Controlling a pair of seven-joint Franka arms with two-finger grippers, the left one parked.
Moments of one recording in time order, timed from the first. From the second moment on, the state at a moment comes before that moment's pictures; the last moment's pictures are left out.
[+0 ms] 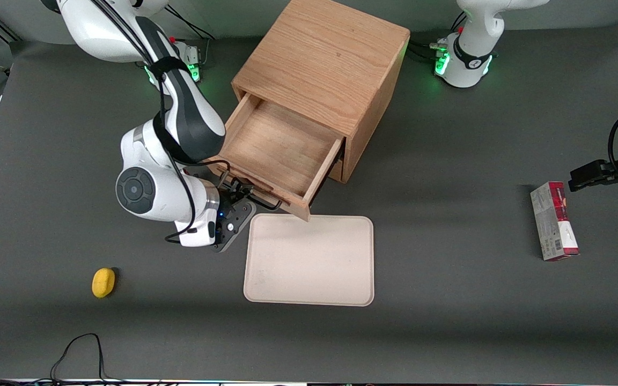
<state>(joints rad) 0.53 0.53 -0.16 -1.42 0.37 1.82 -0.53</state>
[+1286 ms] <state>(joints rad) 0.46 0.60 -0.16 -1.32 0.37 1.82 -0.53</state>
